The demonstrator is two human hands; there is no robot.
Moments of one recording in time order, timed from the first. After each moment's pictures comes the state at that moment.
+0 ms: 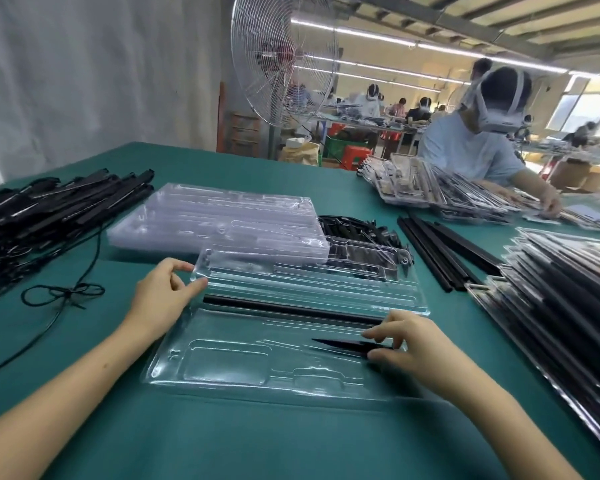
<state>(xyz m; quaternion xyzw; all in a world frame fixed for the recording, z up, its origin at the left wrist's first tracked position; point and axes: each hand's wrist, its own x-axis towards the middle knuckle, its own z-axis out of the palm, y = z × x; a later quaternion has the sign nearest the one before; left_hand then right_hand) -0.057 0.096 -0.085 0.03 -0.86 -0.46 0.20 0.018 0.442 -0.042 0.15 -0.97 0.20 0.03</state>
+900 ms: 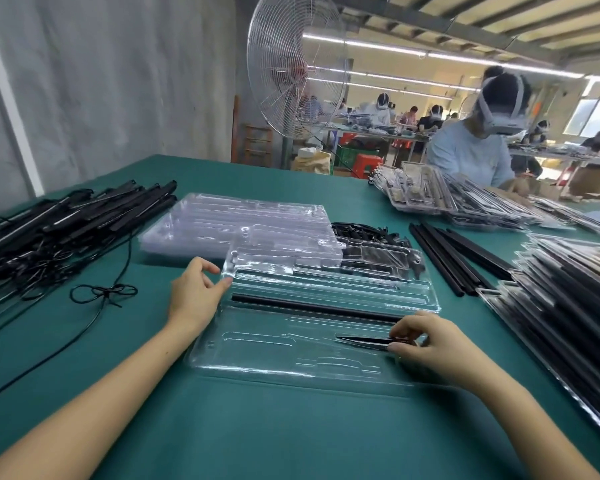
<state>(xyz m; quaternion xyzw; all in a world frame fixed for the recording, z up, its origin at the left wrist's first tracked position) -0.058 0.111 -0.087 0.07 -0.85 -0.46 0.25 0.015 0.459 -0.048 0.10 -0.96 0.26 0.03</state>
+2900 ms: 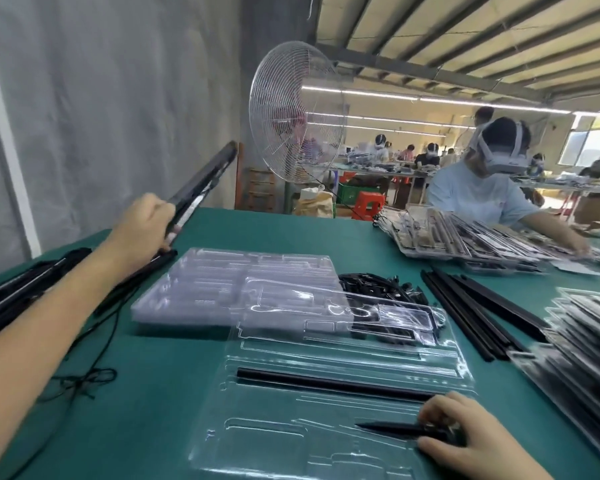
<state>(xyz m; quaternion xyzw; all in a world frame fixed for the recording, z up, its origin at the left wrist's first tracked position) -0.145 0.027 0.070 0.00 -0.85 -0.45 0.29 0.006 0.464 -0.055 0.10 -0.96 0.26 0.01</state>
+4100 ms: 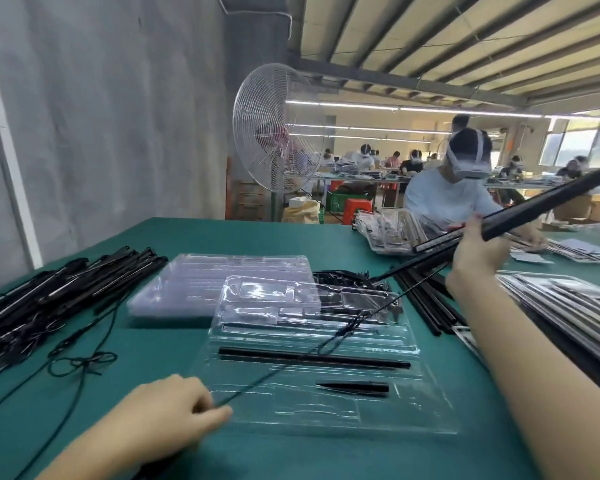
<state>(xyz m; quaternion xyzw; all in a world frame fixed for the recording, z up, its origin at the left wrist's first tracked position) 0.064 0.136 -0.005 -0.10 -0.99 -0.06 -0.02 -0.059 0.488 0.096 -0.19 -0.47 0.75 0.44</state>
